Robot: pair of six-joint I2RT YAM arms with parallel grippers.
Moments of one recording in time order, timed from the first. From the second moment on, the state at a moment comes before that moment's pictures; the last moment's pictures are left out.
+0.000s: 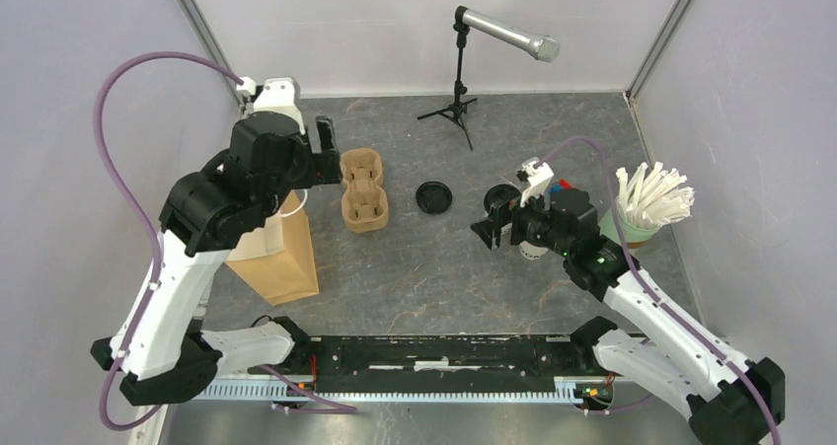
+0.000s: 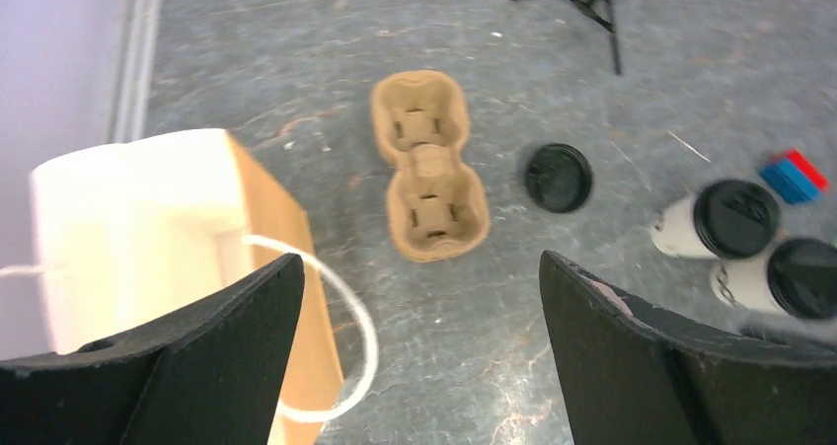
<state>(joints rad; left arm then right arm) -0.67 1.13 1.74 -1.12 -0.50 -0.38 0.52 0.84 0.64 -0.14 -0.22 0.23</state>
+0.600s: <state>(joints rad) -0.33 1.16 1.65 -1.40 -0.60 -0.57 0.73 1.37 1.09 -0.22 0.10 0.41</state>
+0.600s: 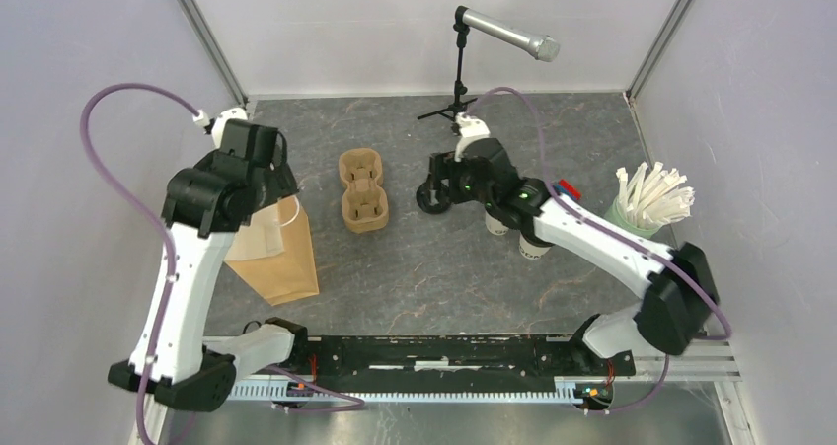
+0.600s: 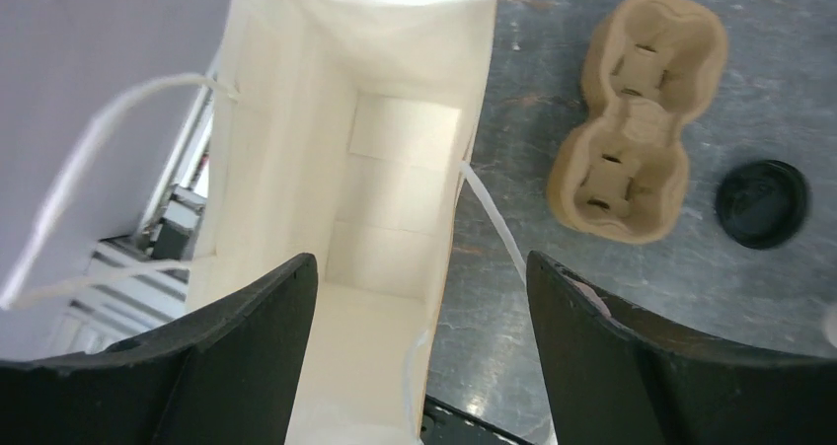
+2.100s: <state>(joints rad) -0.30 0.87 1.58 -1.39 -0.29 -0.56 0.95 2.30 1.90 -0.22 0.34 0.41</state>
